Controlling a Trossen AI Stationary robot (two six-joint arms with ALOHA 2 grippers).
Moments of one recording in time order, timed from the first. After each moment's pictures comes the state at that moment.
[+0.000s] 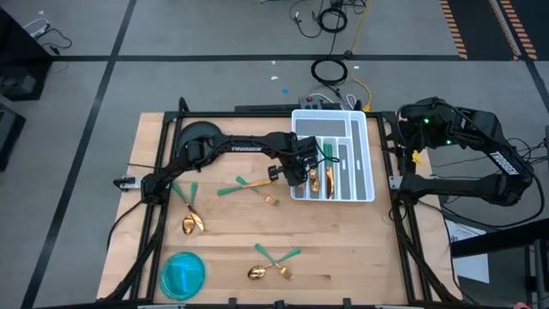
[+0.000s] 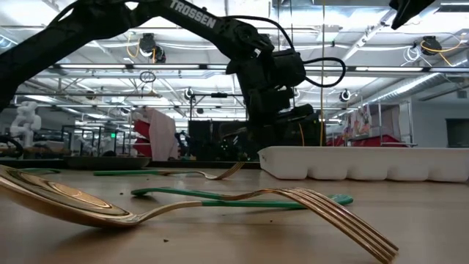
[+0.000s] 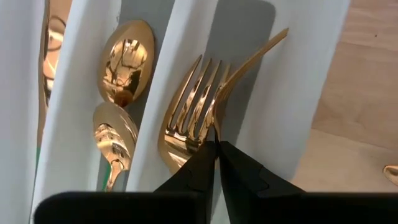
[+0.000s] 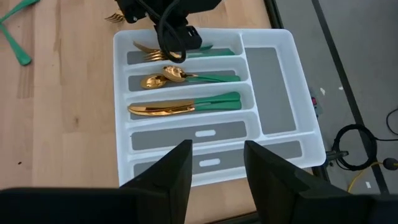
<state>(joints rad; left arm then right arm) 0.22 2.40 2.04 -0.89 0.14 1.58 -0.47 0.85 1.39 -1.45 -0.04 -0.31</state>
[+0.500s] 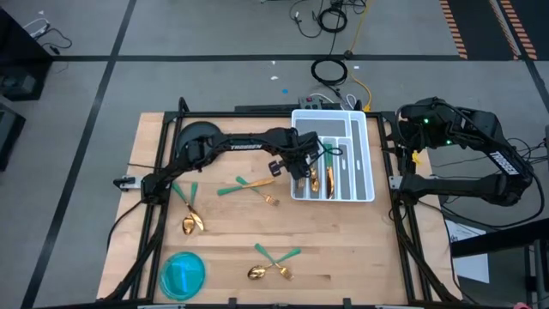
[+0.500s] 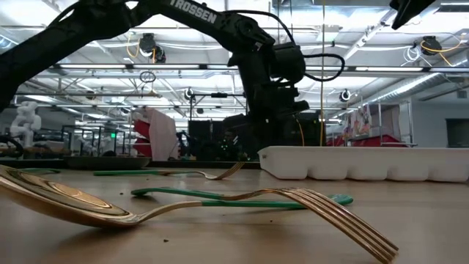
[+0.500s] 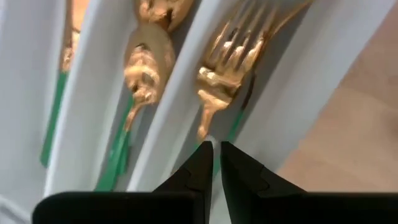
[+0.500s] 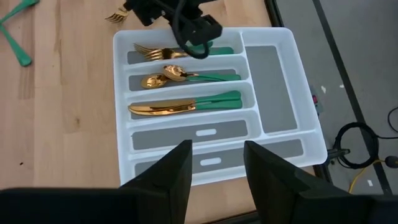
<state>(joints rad) 0.21 2.39 2.11 -0.95 0.03 1.44 -0.47 0.85 1.39 -1.45 -0.04 -0.30</state>
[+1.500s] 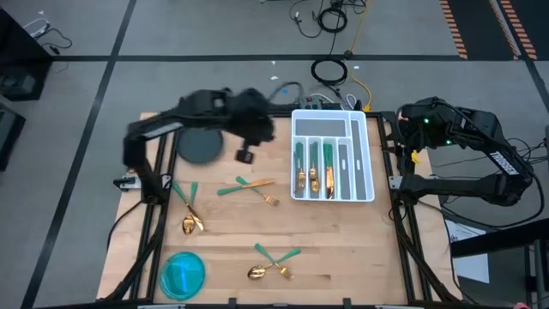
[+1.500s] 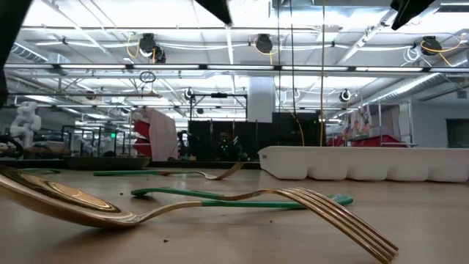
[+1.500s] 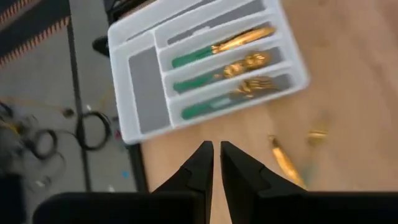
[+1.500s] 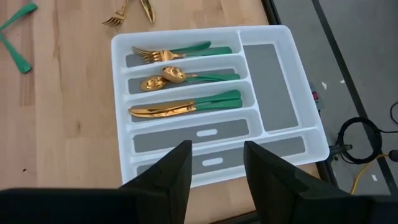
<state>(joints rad) 0.20 1.79 2.13 -1.28 -0.03 0.59 -0.47 0.85 1.39 -1.44 -0.03 -0.26</state>
